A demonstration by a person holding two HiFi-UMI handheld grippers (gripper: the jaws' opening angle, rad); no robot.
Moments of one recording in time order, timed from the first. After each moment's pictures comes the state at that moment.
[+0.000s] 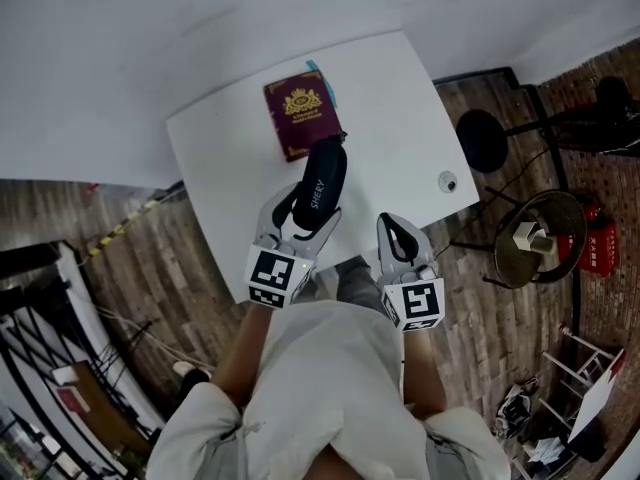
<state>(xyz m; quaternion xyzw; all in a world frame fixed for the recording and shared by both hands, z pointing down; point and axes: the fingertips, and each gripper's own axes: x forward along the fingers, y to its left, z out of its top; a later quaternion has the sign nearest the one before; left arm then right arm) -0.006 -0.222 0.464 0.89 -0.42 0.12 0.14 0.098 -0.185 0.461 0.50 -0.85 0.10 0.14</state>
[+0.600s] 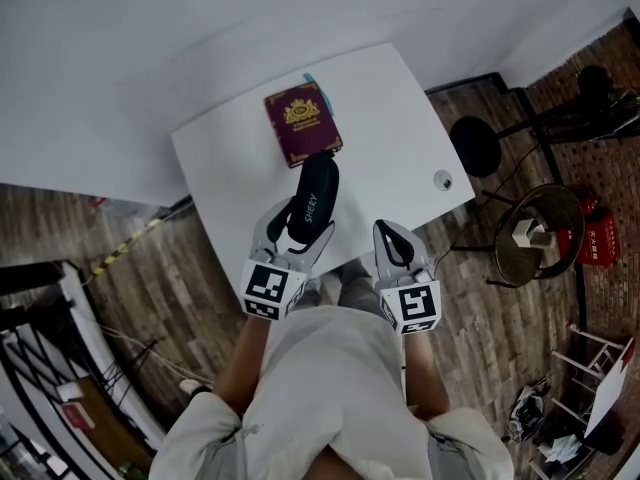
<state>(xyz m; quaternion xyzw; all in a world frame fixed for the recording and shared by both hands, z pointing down) -0.023 -0.185 0.449 0.90 -0.41 0.11 0.13 0.084 -0.156 0.451 0.51 -0.84 0.08 0.14</state>
